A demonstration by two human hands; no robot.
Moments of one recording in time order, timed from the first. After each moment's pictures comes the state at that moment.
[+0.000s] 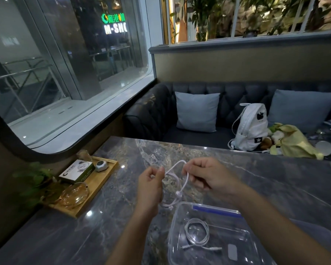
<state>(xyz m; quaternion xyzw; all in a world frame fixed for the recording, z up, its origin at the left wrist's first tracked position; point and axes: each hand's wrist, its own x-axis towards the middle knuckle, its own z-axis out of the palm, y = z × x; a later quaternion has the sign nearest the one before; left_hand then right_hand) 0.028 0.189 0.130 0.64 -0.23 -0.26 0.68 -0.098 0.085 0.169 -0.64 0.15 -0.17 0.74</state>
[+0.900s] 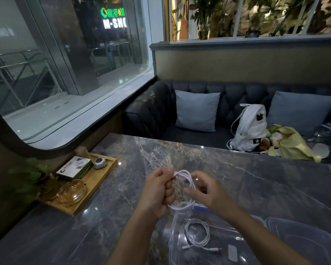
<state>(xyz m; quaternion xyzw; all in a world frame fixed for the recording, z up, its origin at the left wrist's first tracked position) 0.022 0.194 0.144 0.49 -0.17 -0.47 0.71 -0.097 0.088 0.104 -0.80 0.15 -0.26 0.52</state>
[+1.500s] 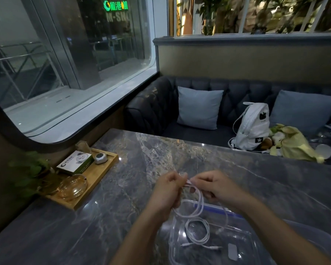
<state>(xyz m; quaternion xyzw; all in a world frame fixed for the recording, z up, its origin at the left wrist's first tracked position) 0.014 0.186 0.131 0.63 -0.25 -0.43 0.60 -0.105 0.078 0.133 -0.73 0.22 -0.10 0.64</state>
